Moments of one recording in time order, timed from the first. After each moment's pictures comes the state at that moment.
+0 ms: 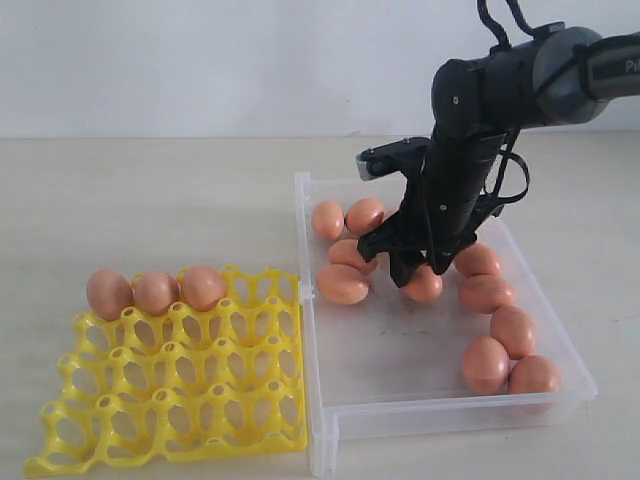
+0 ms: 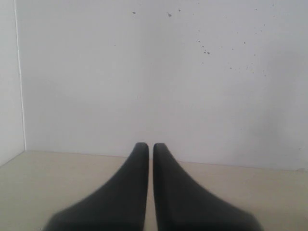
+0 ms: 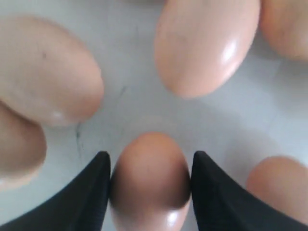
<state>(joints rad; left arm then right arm) 0.12 0.00 0.00 -0.31 -0.05 0.28 0.44 2.07 -1.44 0.08 0.83 -0.12</state>
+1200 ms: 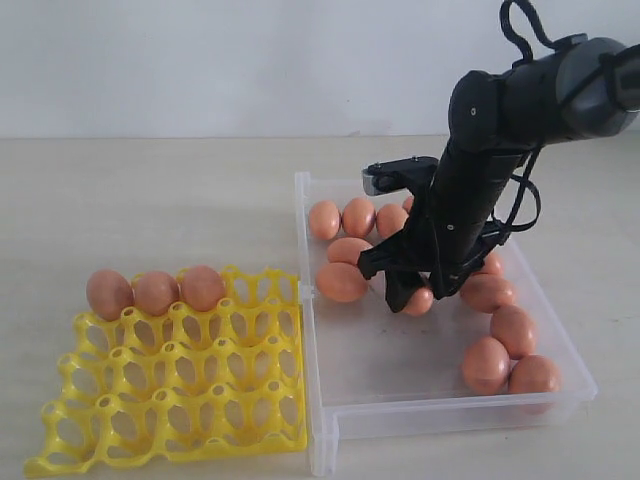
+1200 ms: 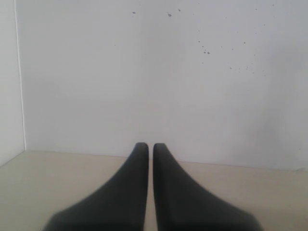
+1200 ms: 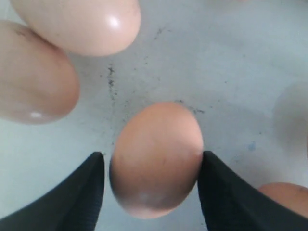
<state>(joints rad) 0.12 0.00 0.00 -0.31 -0.05 0.28 0.43 2.02 -1.32 0.22 0.83 -0.17</state>
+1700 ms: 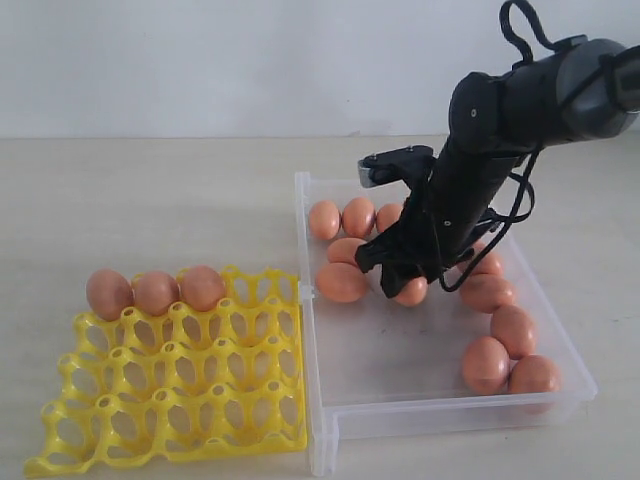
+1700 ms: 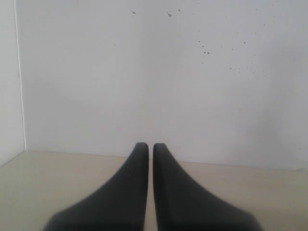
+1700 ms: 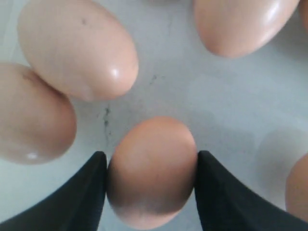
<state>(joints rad) 0.12 0.00 0.00 -0.31 -0.05 0.28 0.43 2.02 -1.31 0.22 0.72 -0.23</state>
